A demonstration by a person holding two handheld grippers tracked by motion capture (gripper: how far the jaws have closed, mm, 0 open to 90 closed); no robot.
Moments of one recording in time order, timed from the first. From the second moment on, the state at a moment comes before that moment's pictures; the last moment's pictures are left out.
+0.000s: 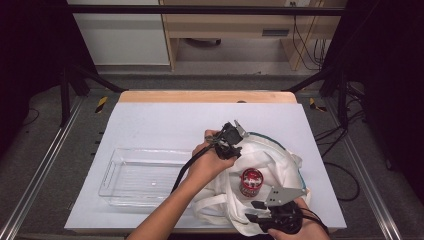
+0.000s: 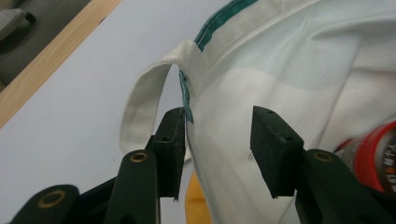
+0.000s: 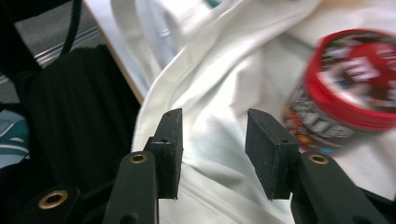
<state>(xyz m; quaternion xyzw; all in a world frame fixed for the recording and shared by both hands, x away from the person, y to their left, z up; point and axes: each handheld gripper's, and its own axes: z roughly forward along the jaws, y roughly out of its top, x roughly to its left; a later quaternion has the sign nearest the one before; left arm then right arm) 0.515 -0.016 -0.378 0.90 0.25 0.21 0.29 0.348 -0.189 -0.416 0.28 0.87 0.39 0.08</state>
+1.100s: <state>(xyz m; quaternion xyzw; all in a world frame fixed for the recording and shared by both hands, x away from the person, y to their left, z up) 0.467 0.032 -0.353 0.89 0.24 0.21 0.33 0.401 -0.225 -0.355 0.33 0.85 0.36 0.18</state>
